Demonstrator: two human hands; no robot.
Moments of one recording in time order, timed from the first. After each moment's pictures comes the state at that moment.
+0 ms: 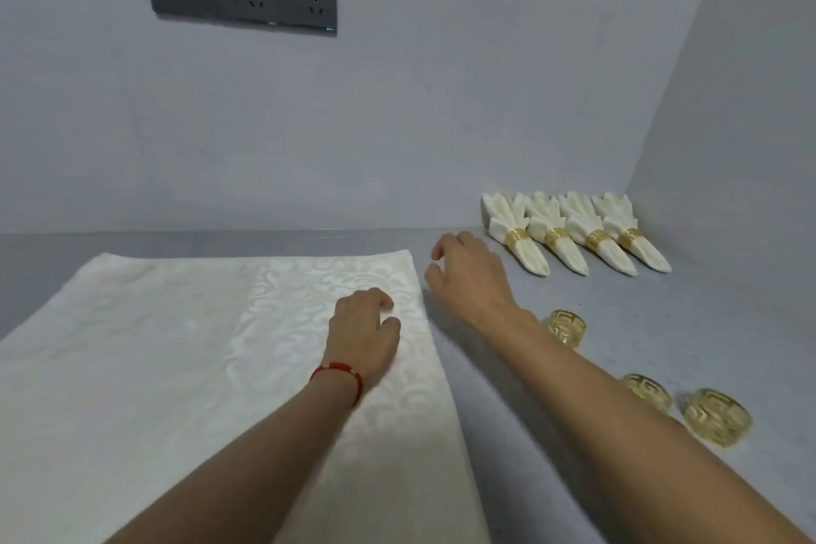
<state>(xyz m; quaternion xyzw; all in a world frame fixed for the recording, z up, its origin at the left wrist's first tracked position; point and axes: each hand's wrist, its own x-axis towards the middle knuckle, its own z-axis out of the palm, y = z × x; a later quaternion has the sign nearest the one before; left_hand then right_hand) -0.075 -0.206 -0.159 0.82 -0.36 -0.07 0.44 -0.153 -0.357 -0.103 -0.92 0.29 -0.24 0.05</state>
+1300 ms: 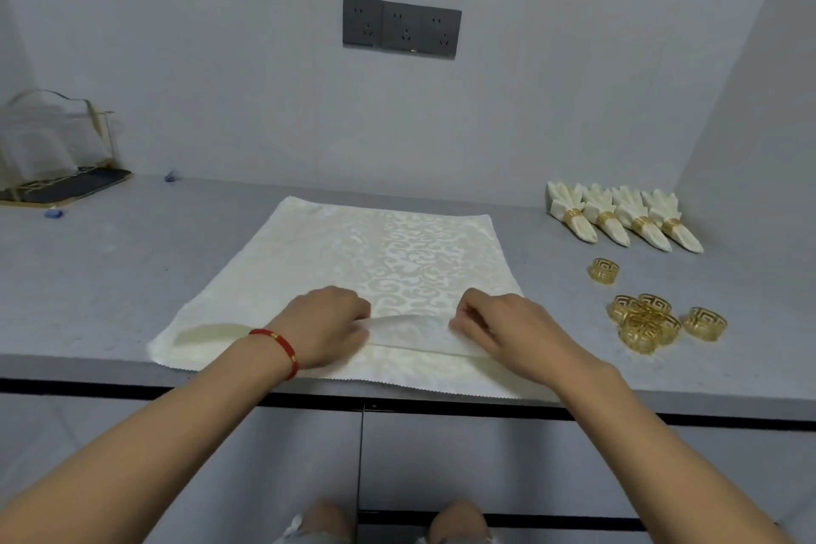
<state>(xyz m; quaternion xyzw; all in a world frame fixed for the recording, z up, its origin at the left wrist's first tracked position) -0.133 0.100 -0.118 0.86 -0.51 0.05 0.08 -0.316 -0.120 -0.106 -0.98 0.06 -0.14 0.09</state>
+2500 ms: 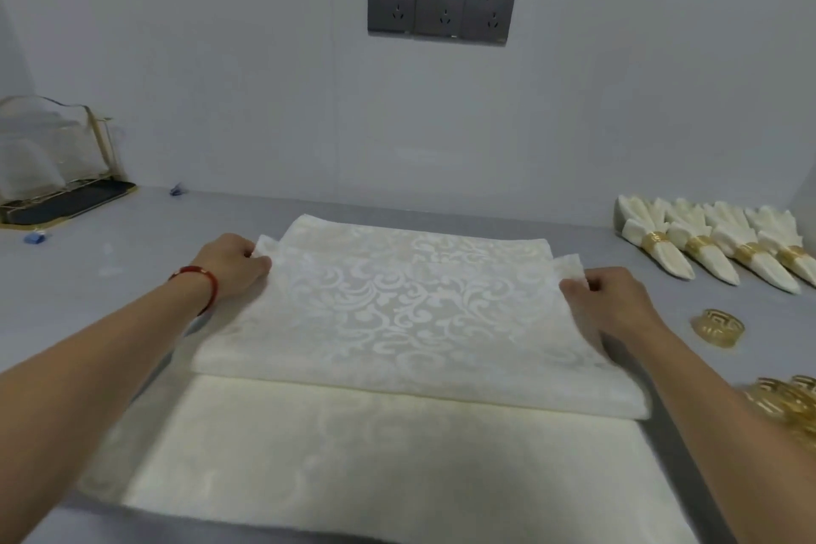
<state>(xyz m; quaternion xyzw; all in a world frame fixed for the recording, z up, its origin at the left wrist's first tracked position) 0.105 0.115 -0.110 0.94 -0.15 0.00 0.31 -0.187 -0.279 -0.116 -0.85 0.38 -0.23 0.30</state>
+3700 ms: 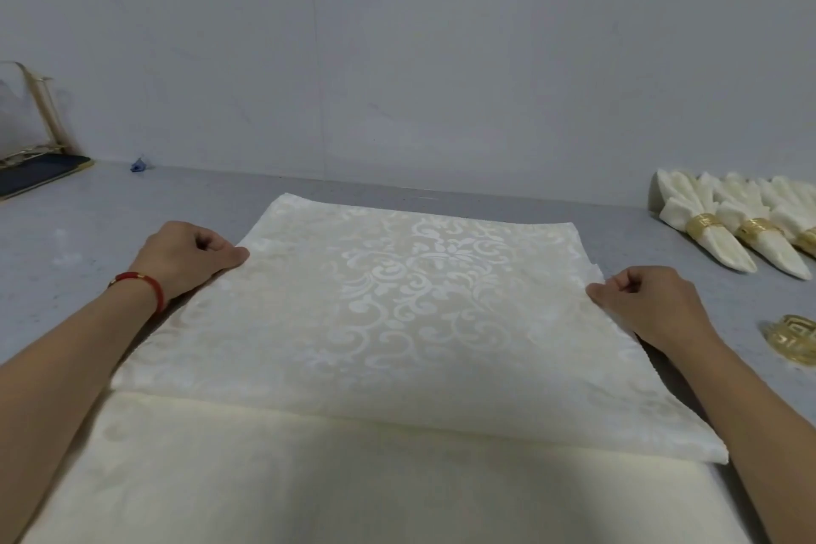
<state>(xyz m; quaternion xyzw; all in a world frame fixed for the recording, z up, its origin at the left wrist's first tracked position) 0.168 0.106 -0.152 0.92 -0.14 0.02 0.38 -0.156 -0.319 -0.145 -0.85 0.41 -0.22 0.27</state>
